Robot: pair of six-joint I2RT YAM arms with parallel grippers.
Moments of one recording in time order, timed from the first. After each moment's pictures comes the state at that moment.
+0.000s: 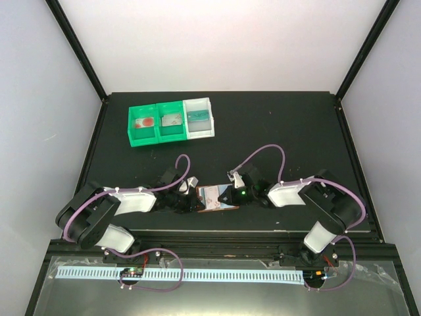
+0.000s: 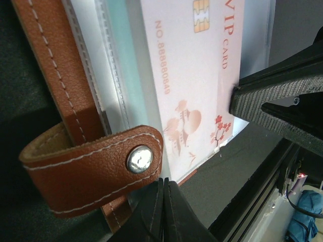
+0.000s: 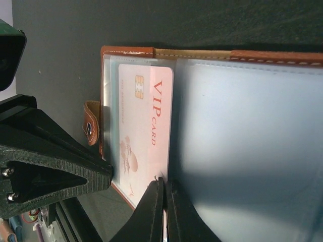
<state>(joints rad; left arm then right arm) -0.61 1.44 0.41 0.05 0.60 -0.74 0.76 1.65 0.56 0.27 -0.51 0.79</state>
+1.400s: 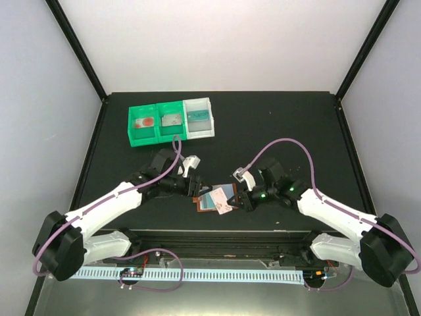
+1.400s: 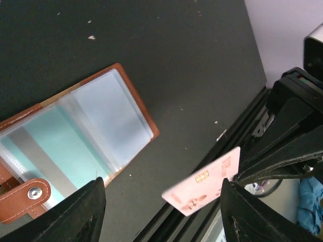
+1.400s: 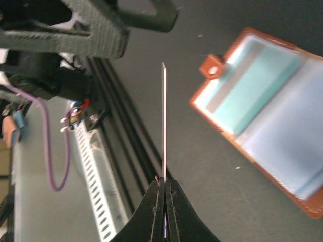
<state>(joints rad) -0.61 1.16 0.65 -0.27 0.58 -0.57 0.70 1.14 0.59 -0.27 -0.68 0.31</state>
